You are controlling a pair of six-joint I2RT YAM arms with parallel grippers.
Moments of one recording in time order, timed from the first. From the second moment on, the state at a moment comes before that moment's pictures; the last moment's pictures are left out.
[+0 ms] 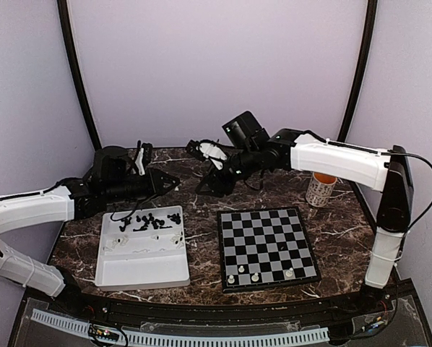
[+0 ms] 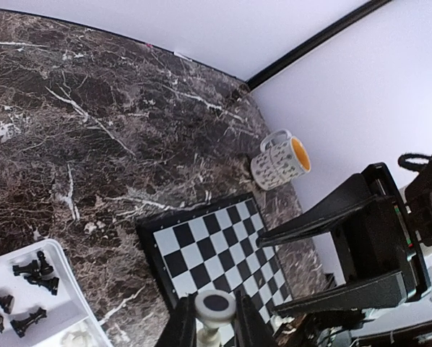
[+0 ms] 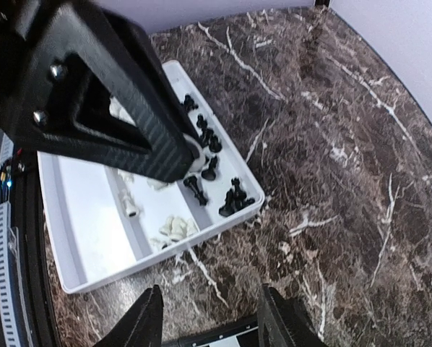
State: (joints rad) left arm -0.68 1.24 0.80 0.03 0.20 -0.78; right arm 0.91 1.87 1.67 -0.56 -0.35 -0.23
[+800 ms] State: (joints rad) left arm -0.68 1.20 0.55 0.58 0.14 -1.41; right arm 1.05 1.96 1.81 -0.44 -0.18 -0.15
